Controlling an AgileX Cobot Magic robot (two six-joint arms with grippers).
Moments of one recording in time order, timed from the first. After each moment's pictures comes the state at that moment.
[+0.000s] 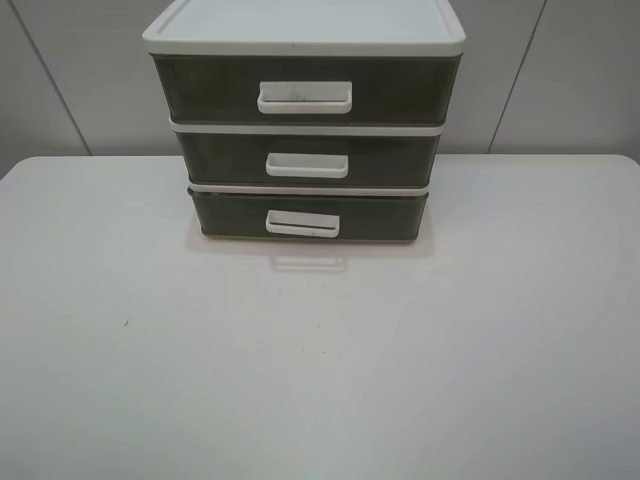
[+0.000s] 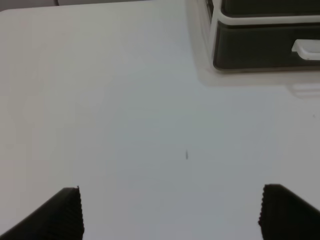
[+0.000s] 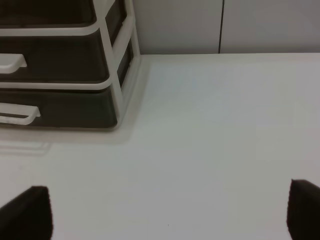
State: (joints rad) left arm 0.04 0.00 -0.50 -0.10 1.06 0.11; right arm -0.03 0.00 -0.52 0.07 1.05 -0.03
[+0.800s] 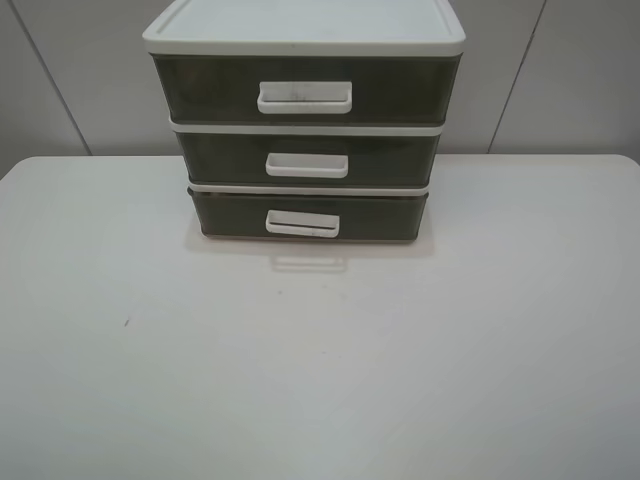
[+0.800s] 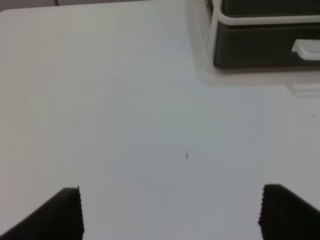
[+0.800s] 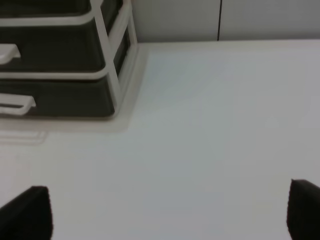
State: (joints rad) left arm 0.04 0.00 -0.50 -0.10 1.06 0.11; right arm -0.03 0.08 -0.52 0.07 1.05 -0.02
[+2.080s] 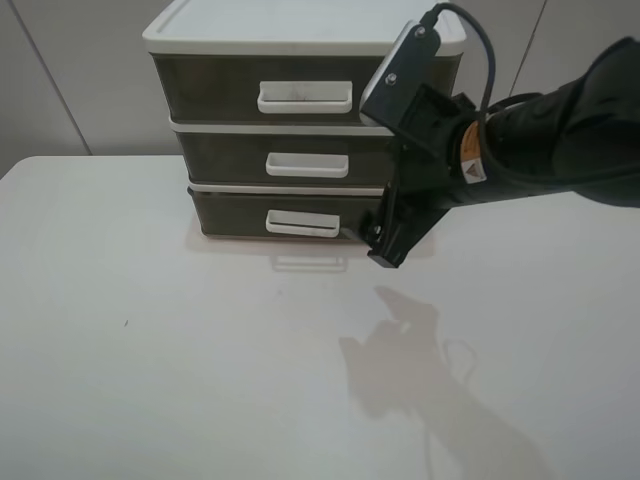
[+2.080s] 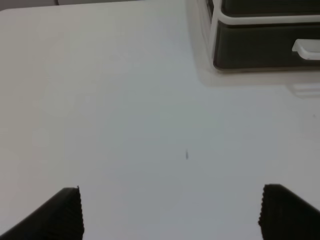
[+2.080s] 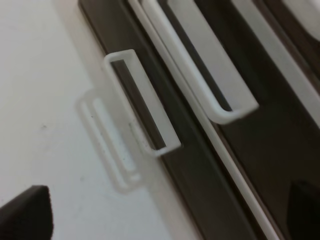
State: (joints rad) left arm 0.04 0.00 -0.50 -0.10 1.06 0.11; right arm 0.65 1.49 -0.77 -0.52 0.12 -0.07
